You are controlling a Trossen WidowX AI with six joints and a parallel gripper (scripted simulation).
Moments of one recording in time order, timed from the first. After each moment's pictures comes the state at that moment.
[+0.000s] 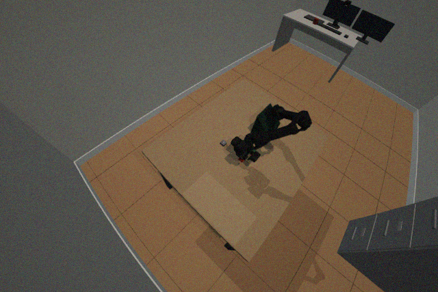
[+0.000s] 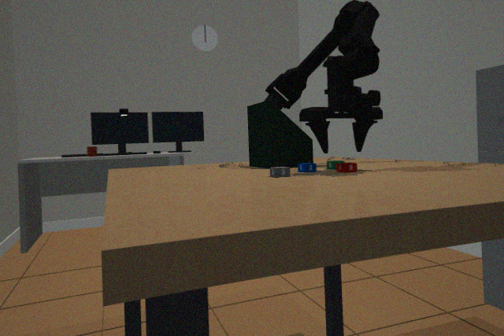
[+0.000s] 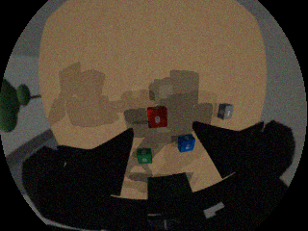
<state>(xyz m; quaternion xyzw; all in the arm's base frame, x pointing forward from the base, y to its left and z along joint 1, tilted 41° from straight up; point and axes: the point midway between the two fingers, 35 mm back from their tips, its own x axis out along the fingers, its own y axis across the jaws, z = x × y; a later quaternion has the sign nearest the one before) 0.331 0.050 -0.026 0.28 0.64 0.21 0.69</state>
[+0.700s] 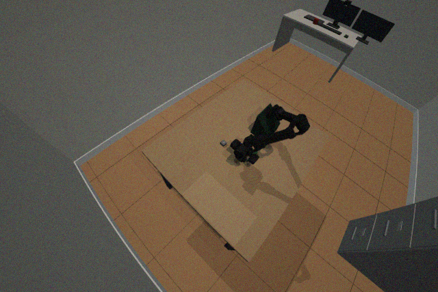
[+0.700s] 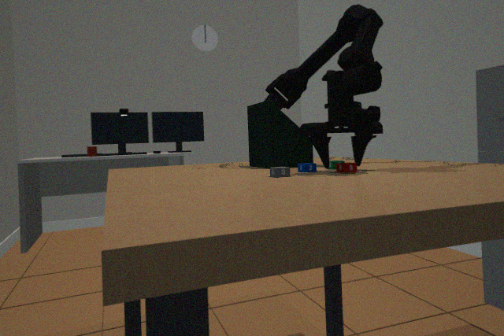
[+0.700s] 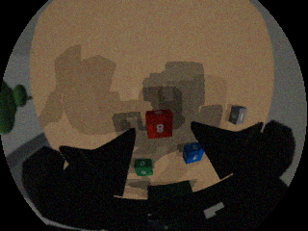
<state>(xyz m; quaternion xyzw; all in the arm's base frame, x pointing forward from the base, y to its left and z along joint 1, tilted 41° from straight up) 0.332 0.072 -0.051 0.28 0.64 0.21 0.68</state>
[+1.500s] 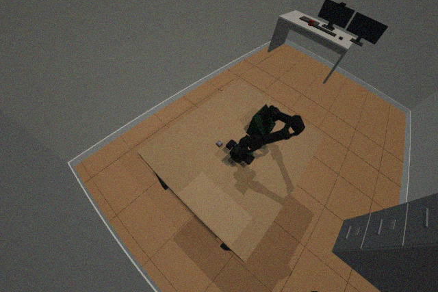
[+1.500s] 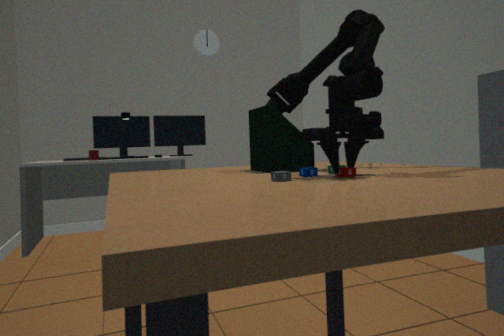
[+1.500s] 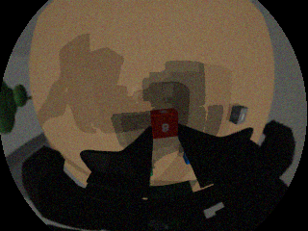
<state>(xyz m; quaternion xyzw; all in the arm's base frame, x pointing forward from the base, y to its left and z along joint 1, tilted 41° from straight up) 0.331 0.073 -0.052 0.28 0.64 0.21 0.68</state>
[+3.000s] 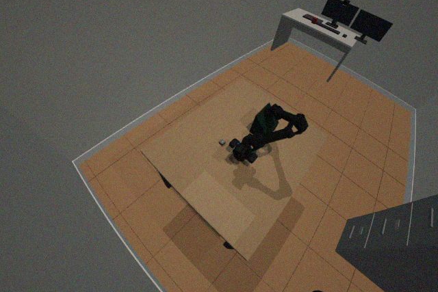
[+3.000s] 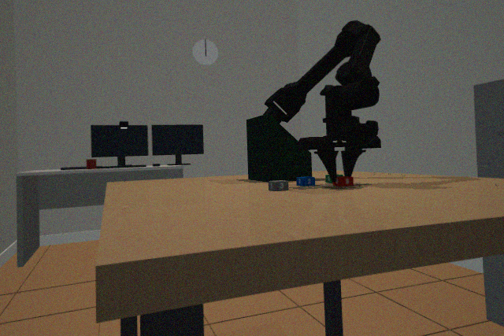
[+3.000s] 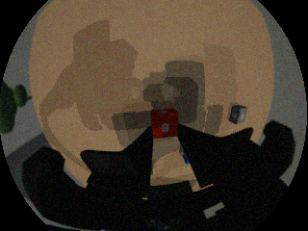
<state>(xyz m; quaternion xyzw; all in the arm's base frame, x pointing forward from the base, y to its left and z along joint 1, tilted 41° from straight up) 0.331 0.072 -0.052 0.28 0.64 0.21 0.68</state>
